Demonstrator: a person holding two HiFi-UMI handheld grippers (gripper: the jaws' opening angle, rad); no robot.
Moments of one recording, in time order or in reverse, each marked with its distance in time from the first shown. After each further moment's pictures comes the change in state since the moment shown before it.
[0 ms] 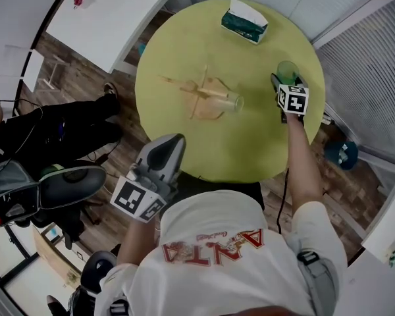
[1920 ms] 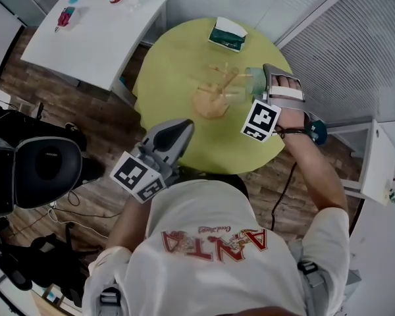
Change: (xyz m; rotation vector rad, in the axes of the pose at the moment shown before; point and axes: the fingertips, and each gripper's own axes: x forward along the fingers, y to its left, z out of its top) left arm -0.100 0.063 0.046 -0.045 -0.167 -0.470; right arm -0.220 0.222 0.125 -1.412 0.436 -0.514
